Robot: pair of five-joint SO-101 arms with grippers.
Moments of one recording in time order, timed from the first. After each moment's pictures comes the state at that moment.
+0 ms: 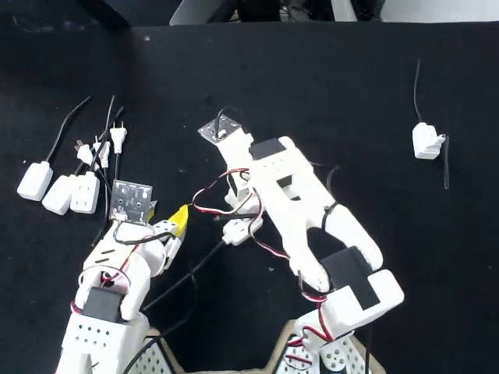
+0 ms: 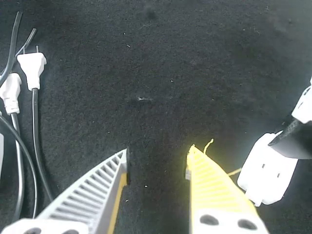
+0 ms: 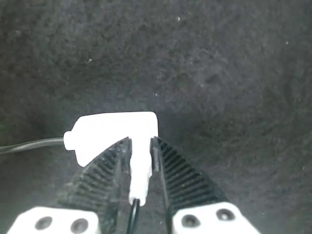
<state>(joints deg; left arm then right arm) 6.8 -98.4 95.0 42.6 0.5 -23.2 7.4 23.2 66.4 16.0</state>
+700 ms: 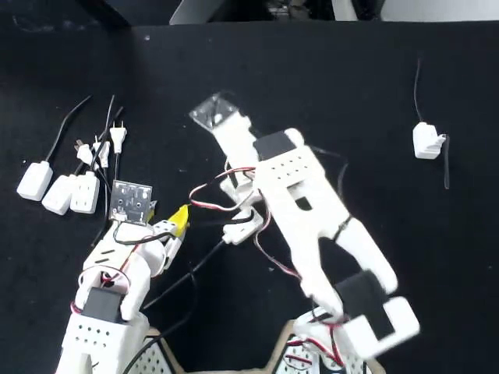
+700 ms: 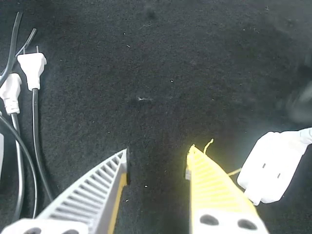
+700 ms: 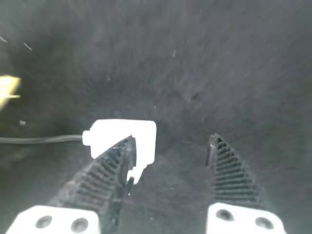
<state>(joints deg) 6.8 -98.4 95.0 42.6 0.5 -24.6 -6.8 15.9 73.6 17.8</state>
